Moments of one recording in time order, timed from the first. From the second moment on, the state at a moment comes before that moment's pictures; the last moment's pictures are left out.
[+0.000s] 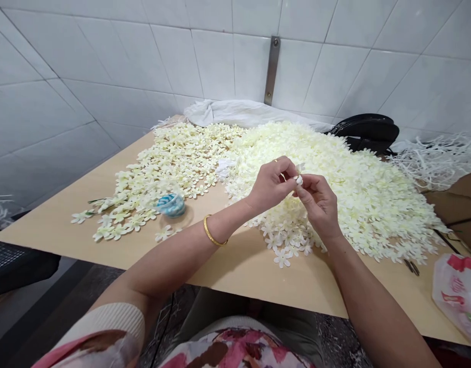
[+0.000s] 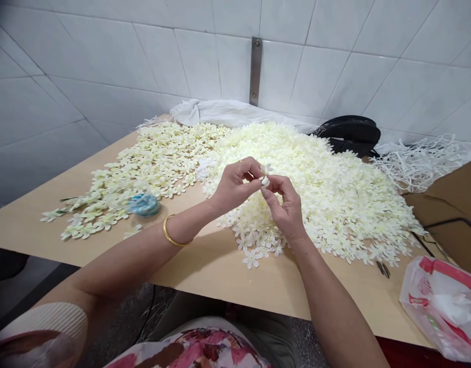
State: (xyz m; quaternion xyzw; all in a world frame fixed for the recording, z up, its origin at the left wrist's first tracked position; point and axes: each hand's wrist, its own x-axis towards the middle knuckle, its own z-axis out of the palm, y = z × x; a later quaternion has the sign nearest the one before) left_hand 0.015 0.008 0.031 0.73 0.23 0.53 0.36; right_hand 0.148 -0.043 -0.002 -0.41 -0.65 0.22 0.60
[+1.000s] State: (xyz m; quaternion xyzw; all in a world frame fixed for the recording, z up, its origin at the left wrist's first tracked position) left_hand -0.002 0.011 0.008 0.58 0.27 0.54 0.55; right_hand 0.110 -0.020 -0.009 -0.53 -0.65 -0.02 0.55
